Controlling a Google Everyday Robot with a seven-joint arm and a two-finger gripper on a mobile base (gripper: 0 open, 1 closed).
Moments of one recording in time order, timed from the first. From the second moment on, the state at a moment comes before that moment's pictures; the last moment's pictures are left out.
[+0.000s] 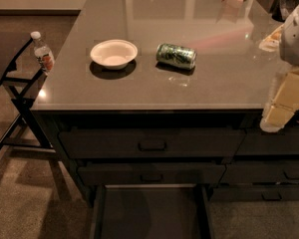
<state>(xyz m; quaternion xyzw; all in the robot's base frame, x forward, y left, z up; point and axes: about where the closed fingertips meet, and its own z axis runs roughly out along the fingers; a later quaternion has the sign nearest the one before) 0.438 -0.217 0.976 -0.60 0.78 -0.03 0.16</state>
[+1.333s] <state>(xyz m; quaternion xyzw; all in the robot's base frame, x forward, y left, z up) 0.527 -0.173 0.996 -0.61 0.74 -0.03 0.26</state>
